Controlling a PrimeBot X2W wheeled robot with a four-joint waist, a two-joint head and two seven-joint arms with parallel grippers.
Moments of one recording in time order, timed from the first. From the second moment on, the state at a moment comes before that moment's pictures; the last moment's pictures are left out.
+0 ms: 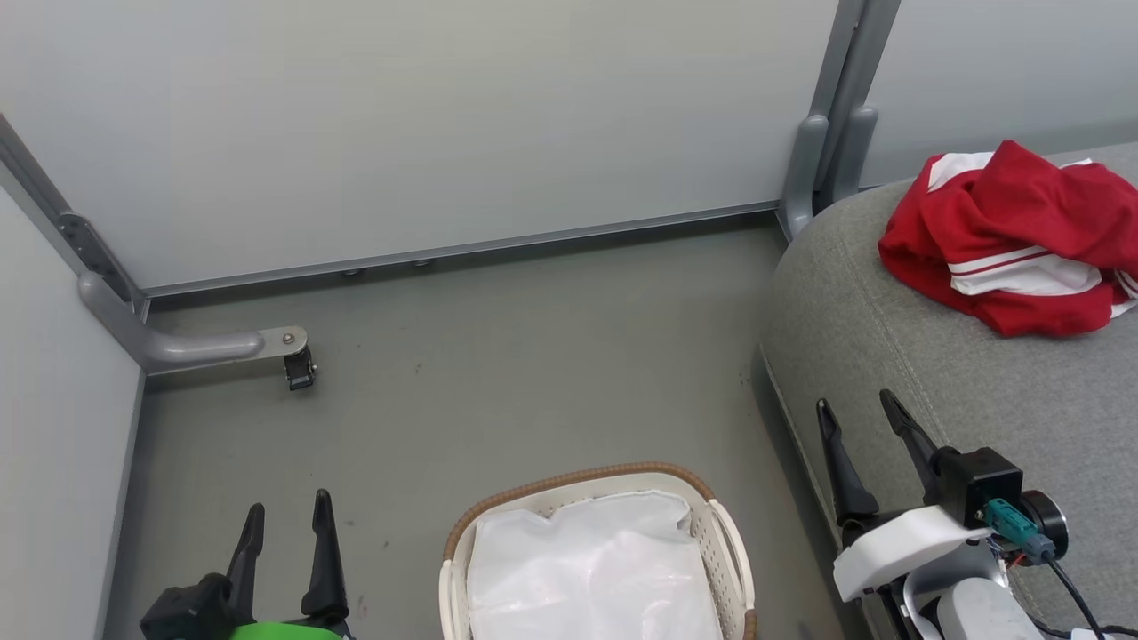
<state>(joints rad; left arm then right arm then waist) 0.08 0.05 -0.03 0.24 -0.35 -0.10 -0.26 -0.11 -0.05 0.07 0.28 0.16 0.13 -0.26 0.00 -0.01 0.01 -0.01</state>
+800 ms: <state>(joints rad) 0.08 0.05 -0.03 0.29 -0.49 -0.10 -0.22 -0.09 -0.04 0.06 0.32 0.30 0.13 -0.22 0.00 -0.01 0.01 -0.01</state>
